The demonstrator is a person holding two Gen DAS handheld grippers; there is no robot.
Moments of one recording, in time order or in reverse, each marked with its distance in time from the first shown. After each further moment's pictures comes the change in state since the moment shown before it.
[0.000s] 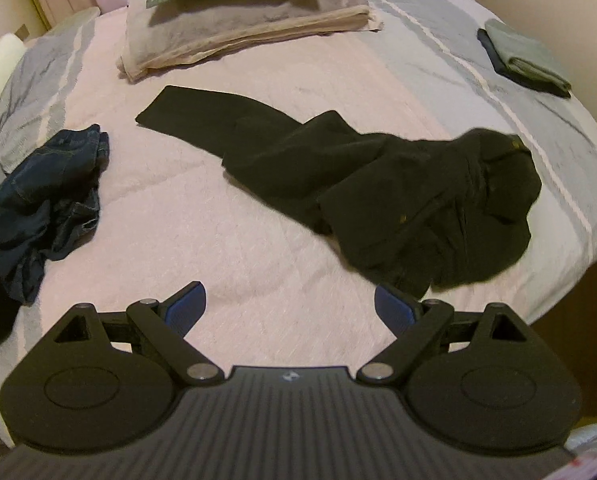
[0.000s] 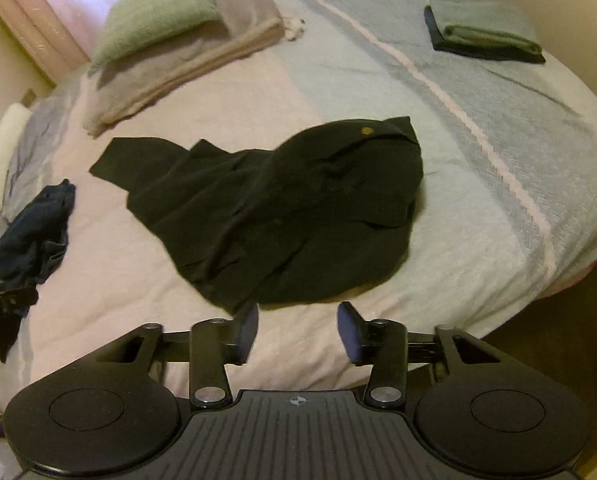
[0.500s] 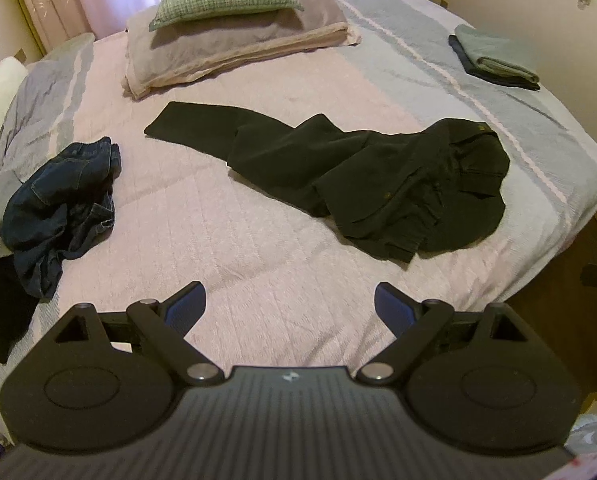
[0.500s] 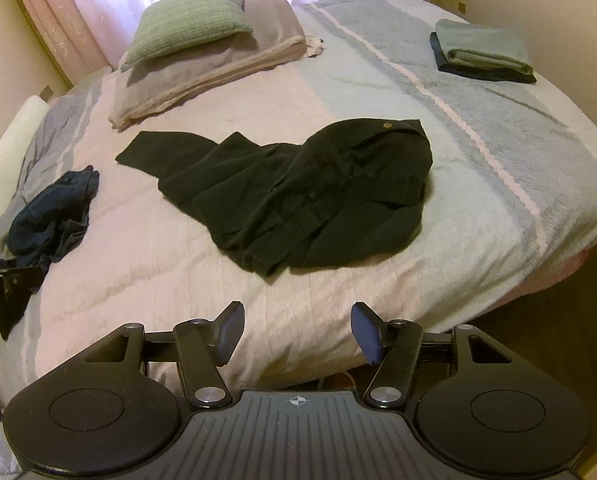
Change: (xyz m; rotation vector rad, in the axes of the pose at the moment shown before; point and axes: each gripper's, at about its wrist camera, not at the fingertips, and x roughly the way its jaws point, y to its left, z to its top) left arm -0.072 0.009 -0.059 0.059 -0.078 -0.031; right arm -0.045 0.050 -0.099 -0.043 -0.075 -0.021
